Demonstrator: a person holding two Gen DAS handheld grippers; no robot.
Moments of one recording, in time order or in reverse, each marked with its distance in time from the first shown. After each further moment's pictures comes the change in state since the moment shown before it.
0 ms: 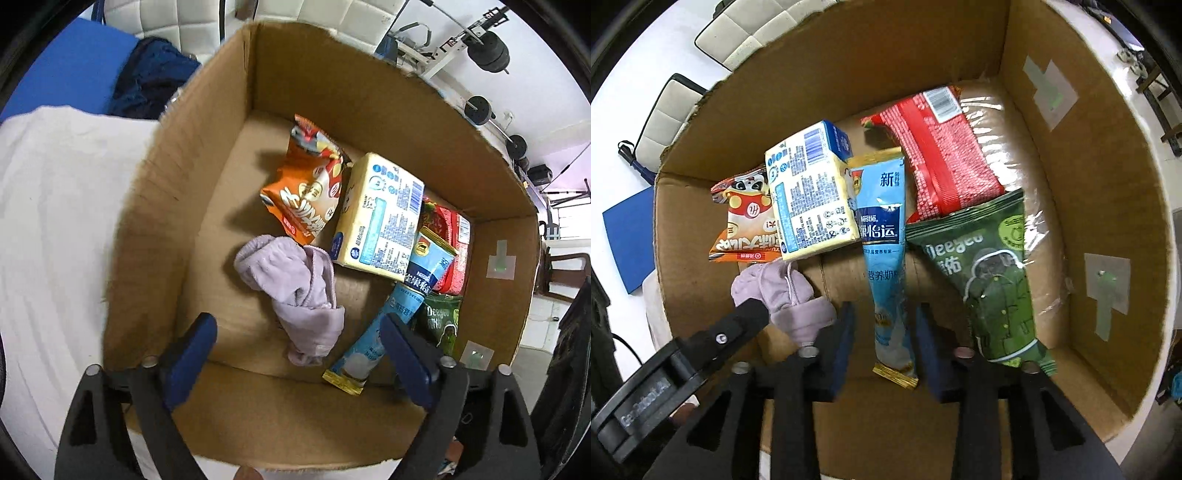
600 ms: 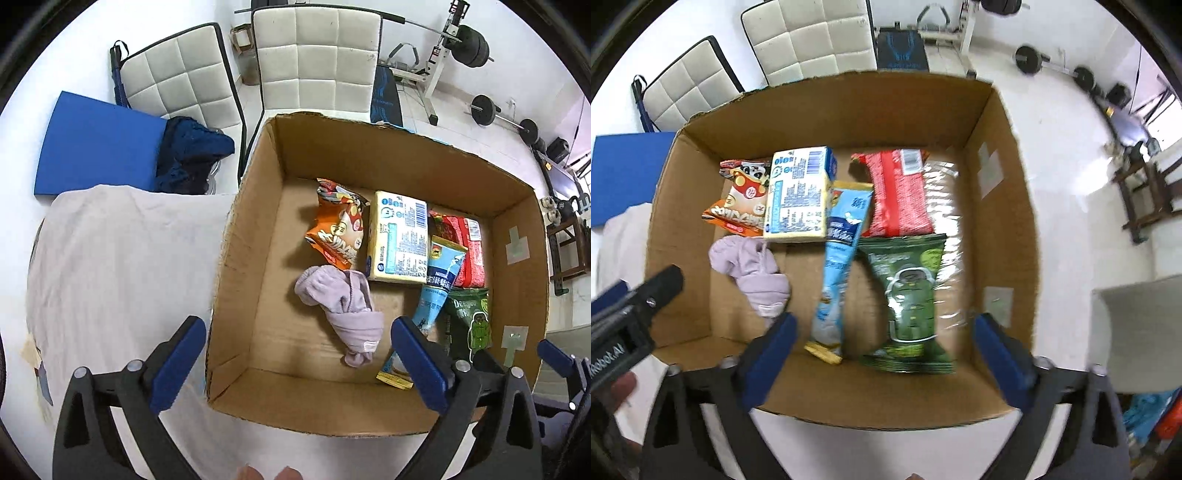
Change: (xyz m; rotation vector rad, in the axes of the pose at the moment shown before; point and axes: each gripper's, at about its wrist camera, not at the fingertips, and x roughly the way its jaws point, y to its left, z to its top) left arm -0.057 -0.006 -0.028 0.168 -0.229 0.217; right arm -0.063 0.009 -0.030 -0.261 -0.157 -0.262
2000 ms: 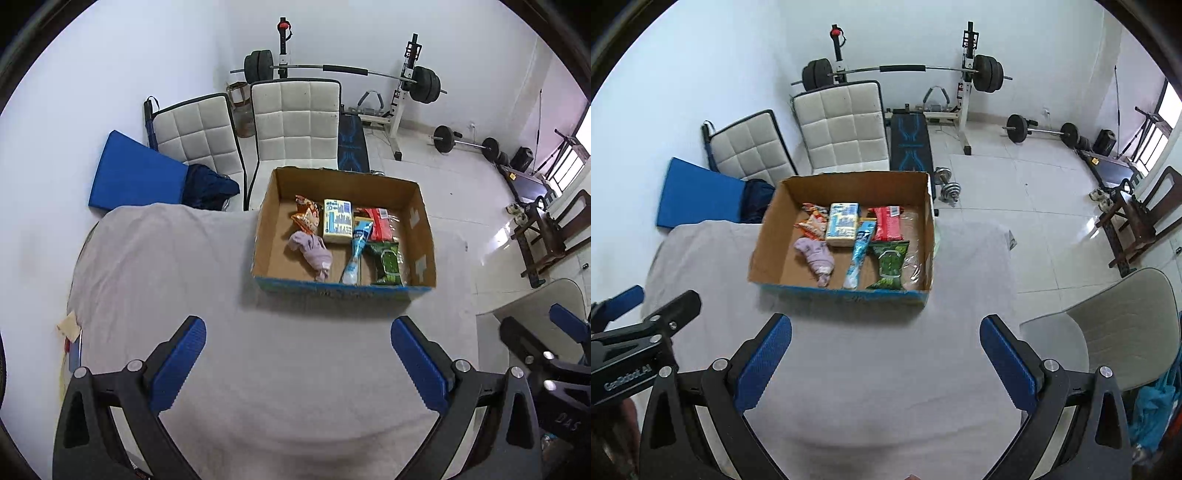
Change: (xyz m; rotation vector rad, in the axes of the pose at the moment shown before) left arm -0.237 -0.002 -0.149 0.047 -0.197 -0.038; right arm -0.281 -0.058 -0.175 -0.010 -0.317 0.093
